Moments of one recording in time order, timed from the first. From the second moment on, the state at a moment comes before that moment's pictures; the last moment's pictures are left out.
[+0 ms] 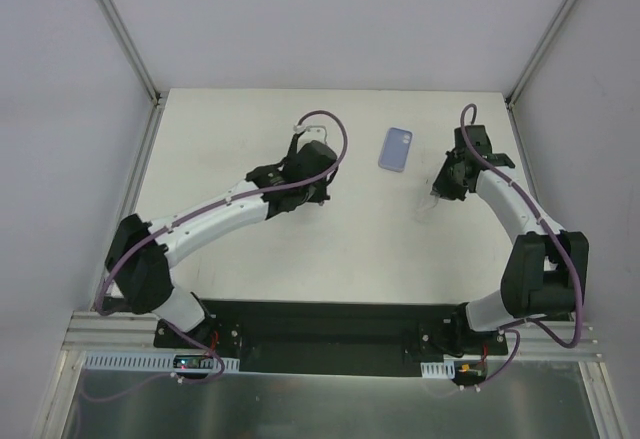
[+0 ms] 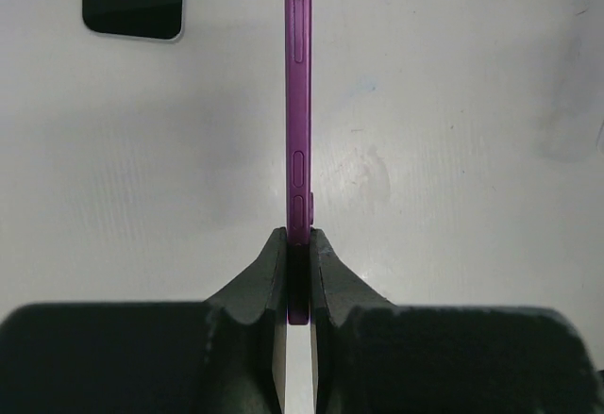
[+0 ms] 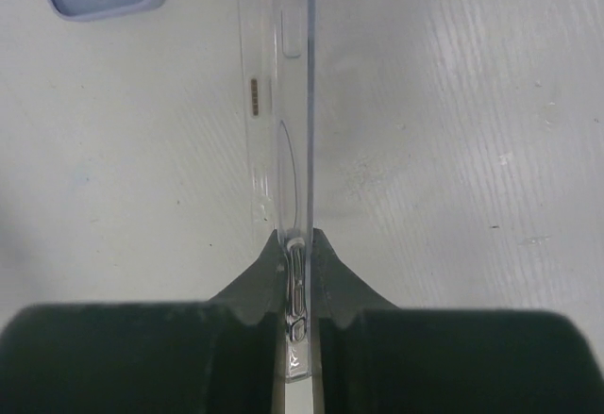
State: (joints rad) left arm -0.86 1.47 1.21 -0.53 -0.38 -0.65; right arm 0.11 1.47 1.10 -0.69 0.04 0.52
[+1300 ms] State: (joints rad) left arm -0.98 2.32 2.01 -0.92 -0.60 -0.42; right arm -0.04 1.20 0.91 -0.71 0.06 0.58
